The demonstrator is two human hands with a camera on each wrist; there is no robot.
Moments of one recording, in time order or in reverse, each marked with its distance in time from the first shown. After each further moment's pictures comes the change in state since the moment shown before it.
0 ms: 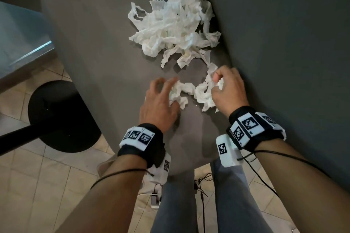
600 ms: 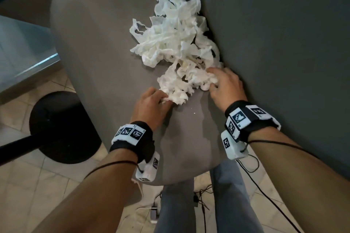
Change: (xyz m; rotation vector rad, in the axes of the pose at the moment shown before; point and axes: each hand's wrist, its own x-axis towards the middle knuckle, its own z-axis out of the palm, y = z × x) left_hand 0.022 -0.024 -0.004 -0.058 0.085 0.040; right_hand 0.021 -0.007 -0.009 -0.214 0.018 -0.102
